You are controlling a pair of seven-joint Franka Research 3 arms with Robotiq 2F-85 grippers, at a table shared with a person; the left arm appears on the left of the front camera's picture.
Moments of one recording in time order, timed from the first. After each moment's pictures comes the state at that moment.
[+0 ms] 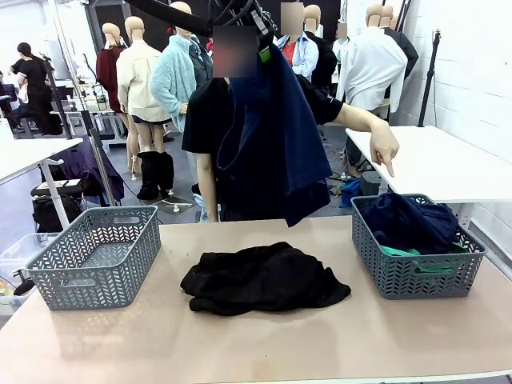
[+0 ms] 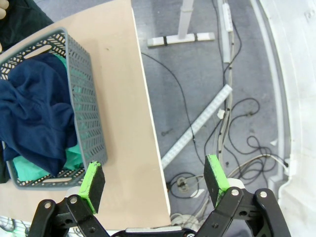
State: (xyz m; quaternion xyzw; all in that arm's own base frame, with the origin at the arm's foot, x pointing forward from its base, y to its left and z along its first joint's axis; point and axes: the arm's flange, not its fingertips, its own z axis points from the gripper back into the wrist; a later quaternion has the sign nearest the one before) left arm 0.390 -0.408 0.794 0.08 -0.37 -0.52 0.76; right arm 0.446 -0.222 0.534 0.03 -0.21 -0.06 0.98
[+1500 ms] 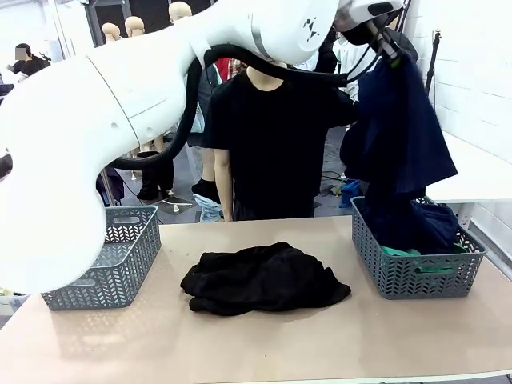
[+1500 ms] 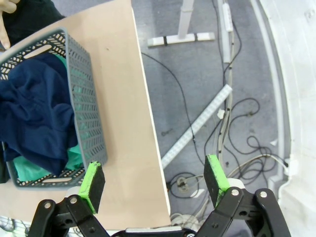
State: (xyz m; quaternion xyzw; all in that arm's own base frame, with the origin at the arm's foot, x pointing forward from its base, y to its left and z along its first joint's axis) left arm 0.448 -0.600 0.733 -0.04 -0.51 -0.59 0.63; right arm 0.446 -0.221 0.534 0.03 -0.21 -0.06 0.98
